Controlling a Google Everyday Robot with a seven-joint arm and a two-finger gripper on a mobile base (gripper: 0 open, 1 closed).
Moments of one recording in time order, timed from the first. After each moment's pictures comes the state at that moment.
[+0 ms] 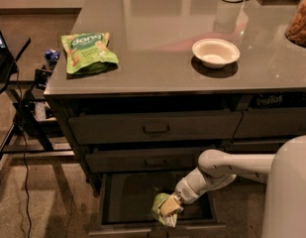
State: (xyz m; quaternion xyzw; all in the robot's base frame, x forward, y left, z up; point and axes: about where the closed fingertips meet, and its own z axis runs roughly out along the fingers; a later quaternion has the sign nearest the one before) arm 0.431 -0.068 0.399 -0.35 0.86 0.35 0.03
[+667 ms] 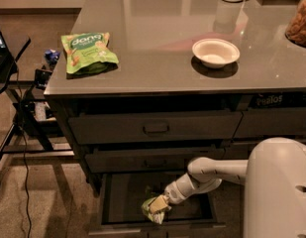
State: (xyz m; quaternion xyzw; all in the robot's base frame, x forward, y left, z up) arm 0.463 -0.029 0.334 -0.33 0.87 0.38 0.06
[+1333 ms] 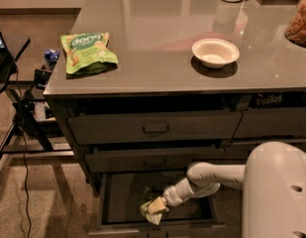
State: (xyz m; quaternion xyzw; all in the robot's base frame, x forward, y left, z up) arm 0.466 -0.024 0.312 -0.30 0.87 0.38 0.07
